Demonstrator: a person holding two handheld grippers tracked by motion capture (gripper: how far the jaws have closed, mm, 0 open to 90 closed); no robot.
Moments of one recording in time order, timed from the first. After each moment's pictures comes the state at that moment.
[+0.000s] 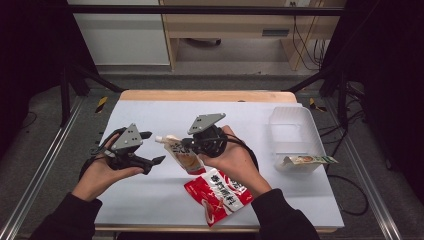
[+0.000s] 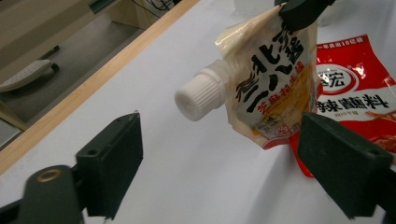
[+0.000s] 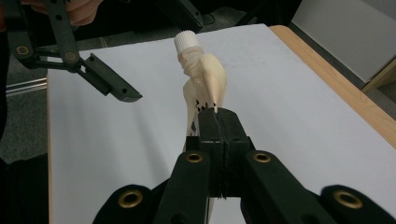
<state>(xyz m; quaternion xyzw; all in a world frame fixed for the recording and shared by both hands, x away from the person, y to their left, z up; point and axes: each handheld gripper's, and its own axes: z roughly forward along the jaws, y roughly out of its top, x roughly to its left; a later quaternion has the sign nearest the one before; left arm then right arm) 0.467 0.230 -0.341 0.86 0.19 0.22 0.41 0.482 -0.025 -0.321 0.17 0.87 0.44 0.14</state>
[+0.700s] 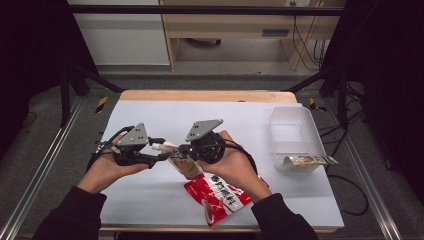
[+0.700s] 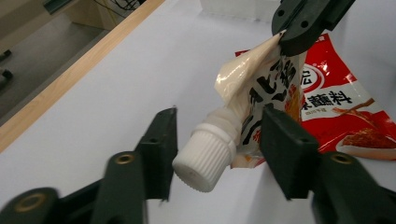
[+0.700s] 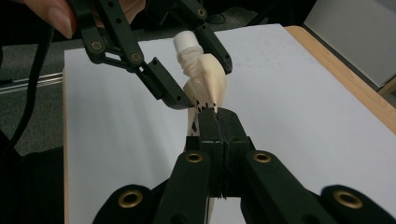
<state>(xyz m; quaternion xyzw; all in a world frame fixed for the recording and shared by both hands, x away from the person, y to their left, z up) 0.478 0.222 -0.346 0.88 0.16 0.16 0.43 0.471 -0.020 -0.326 0.16 0.87 0.44 0.13</state>
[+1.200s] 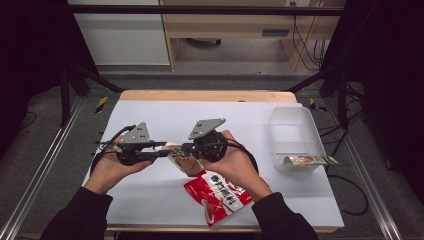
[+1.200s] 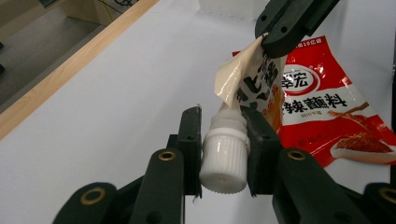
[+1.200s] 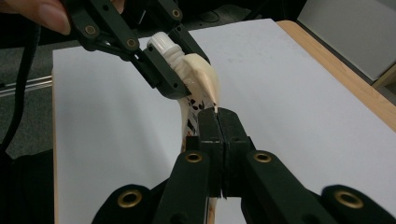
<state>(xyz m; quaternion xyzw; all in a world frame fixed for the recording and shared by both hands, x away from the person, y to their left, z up) 0.480 0.216 -0.342 0.88 0.17 0.15 0.42 0.478 -0.026 -0.331 0.17 0.87 0.44 0.13</state>
